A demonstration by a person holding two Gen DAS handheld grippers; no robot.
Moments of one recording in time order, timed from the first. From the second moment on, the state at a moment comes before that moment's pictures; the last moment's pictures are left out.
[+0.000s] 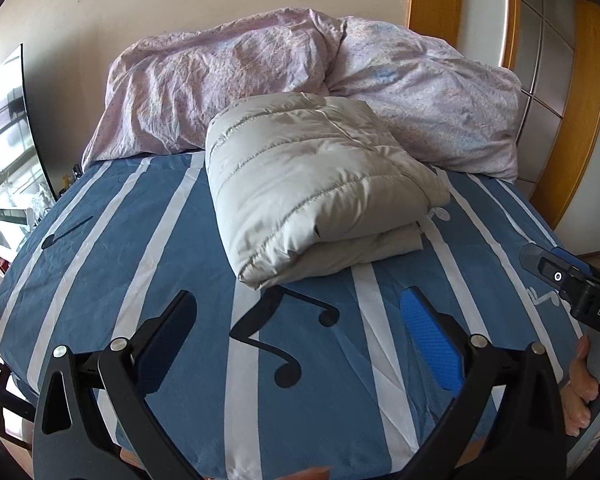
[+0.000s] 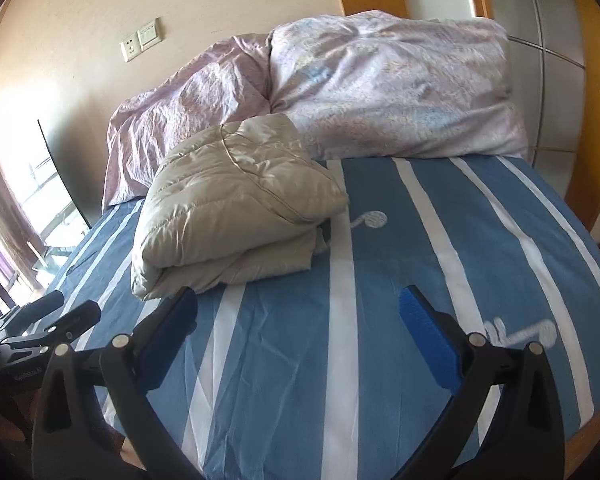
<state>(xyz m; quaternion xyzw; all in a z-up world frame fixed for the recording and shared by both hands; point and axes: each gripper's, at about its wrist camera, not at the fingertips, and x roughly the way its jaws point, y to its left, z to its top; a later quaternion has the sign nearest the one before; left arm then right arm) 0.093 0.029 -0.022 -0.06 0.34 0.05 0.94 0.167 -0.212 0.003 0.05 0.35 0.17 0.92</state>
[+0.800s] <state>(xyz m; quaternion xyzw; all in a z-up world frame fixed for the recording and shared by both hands) 0.061 0.016 -0.018 -0.06 0.34 0.05 0.94 0.120 -0.216 0.019 0.01 0.34 0.17 0.93</state>
